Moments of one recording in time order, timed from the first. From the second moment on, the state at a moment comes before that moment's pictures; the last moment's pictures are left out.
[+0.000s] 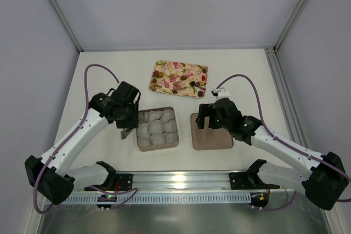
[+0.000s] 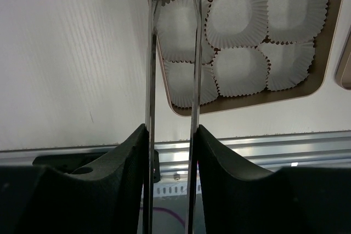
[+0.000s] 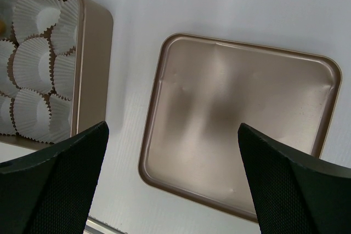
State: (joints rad) left arm -0.55 1.17 1.15 -1.18 -0.12 -0.54; right arm 0.72 1.05 0.69 -0.34 0.18 0.51
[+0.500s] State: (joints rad) left arm -0.55 1.18 1.22 -1.17 -0.11 -0.55; right arm 0.72 1.05 0.69 -0.34 0.18 0.50
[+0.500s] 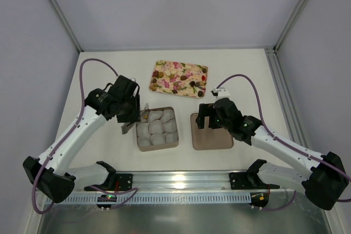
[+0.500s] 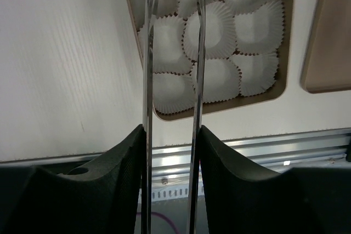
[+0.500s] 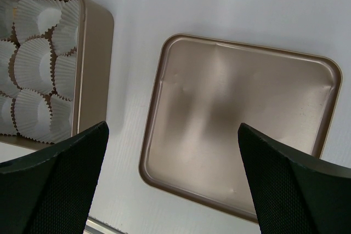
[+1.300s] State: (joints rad) left arm -0.54 1.76 1.71 -1.11 -0.19 -0.41; right arm 0.72 0.99 0.70 -0.38 0.18 0.50
